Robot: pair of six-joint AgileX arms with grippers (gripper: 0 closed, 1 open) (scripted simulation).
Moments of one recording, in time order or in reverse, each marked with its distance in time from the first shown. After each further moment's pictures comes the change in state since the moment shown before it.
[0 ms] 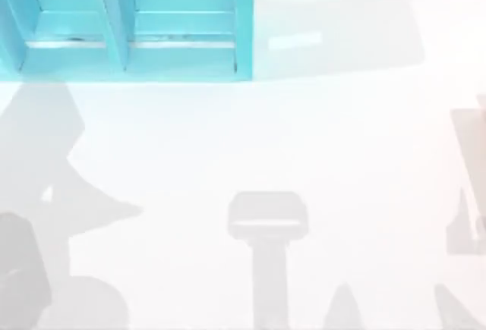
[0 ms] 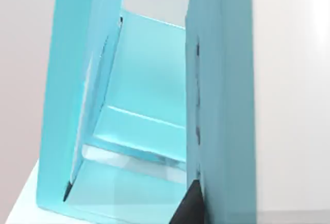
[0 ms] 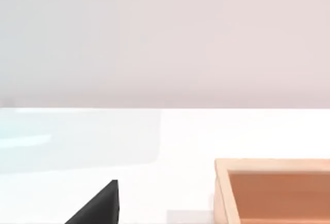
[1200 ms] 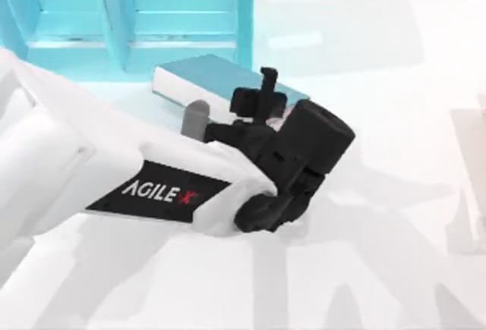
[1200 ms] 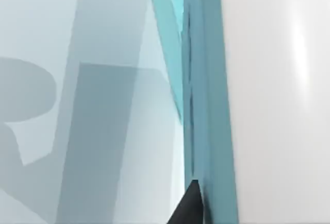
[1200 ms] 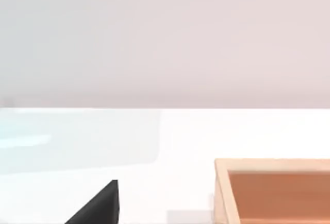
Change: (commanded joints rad) left arm -1.492 0.548 0.248 -0.121 -1.512 -1.810; right arm 0.000 0.000 0.000 0.000 0.000 0.000
